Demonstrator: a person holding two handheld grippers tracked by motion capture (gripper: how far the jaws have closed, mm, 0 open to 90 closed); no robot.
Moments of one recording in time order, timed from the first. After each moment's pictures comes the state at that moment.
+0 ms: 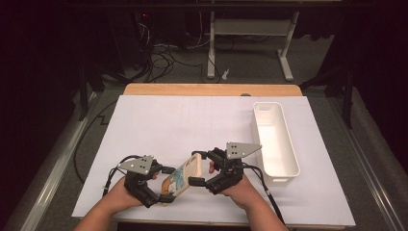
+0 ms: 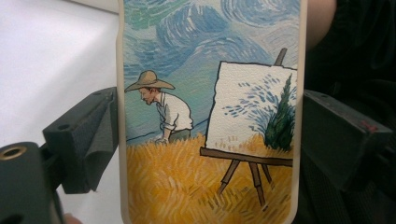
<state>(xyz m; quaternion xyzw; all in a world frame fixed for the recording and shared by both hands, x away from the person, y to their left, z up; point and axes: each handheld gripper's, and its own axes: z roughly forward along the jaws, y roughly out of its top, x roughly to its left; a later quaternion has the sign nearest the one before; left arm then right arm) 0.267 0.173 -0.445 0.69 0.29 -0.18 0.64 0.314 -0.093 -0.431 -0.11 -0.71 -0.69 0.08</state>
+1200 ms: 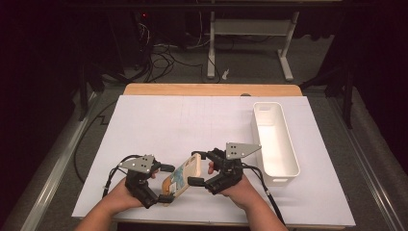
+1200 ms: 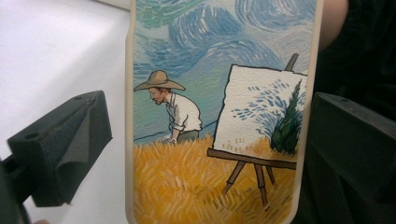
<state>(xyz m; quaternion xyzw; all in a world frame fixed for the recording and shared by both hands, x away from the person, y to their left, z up) 0.269 0.171 -0.446 0.68 0.31 -0.17 0.64 0.313 -0.092 -0.432 -0.11 -0.71 -0.69 0.08</state>
